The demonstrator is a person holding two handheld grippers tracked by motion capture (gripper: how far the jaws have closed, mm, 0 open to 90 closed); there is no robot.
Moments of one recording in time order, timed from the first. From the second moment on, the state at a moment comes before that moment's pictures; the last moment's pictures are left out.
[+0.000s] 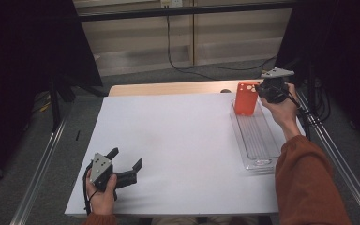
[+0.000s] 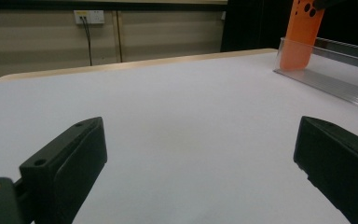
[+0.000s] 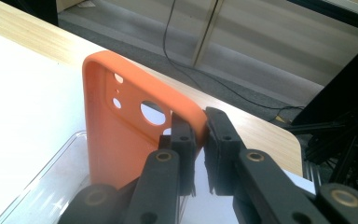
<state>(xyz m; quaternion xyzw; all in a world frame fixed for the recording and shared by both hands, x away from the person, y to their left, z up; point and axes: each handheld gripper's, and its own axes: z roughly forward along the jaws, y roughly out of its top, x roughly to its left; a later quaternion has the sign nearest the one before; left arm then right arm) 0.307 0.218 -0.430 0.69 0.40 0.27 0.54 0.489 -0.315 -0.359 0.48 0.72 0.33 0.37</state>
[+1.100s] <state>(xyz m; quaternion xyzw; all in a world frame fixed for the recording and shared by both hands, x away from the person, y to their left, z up) 0.308 0.217 -0.431 0.69 0.40 0.27 0.54 0.506 -0.325 -0.361 0.50 0.72 0.36 0.33</state>
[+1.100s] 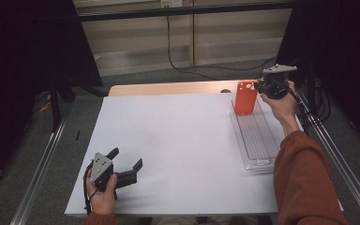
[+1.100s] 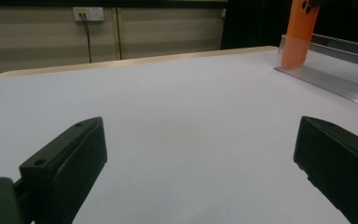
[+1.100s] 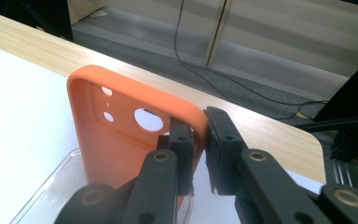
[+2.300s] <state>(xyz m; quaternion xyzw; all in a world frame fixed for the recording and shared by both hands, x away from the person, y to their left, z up) 0.307 0.219 -0.431 0.69 0.40 0.27 0.54 0.500 -0.330 -0.359 0.52 0.70 0.38 0.31</state>
